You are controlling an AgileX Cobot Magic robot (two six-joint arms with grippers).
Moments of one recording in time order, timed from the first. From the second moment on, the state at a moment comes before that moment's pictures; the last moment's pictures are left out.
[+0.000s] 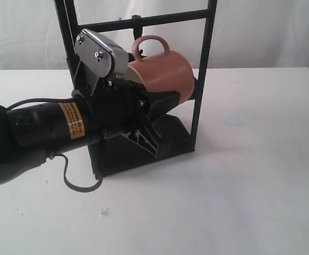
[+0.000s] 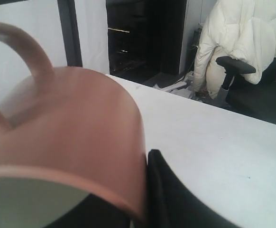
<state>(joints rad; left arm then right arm) -0.66 1.45 -0.74 0.41 -0.56 -0.33 -0.02 0.01 -0.01 -0.05 0.18 0.04</state>
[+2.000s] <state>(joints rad) -0.66 1.28 -0.90 1.33 -0.70 -1.36 -0.02 0.01 -0.01 -0.05 0.18 0.04</state>
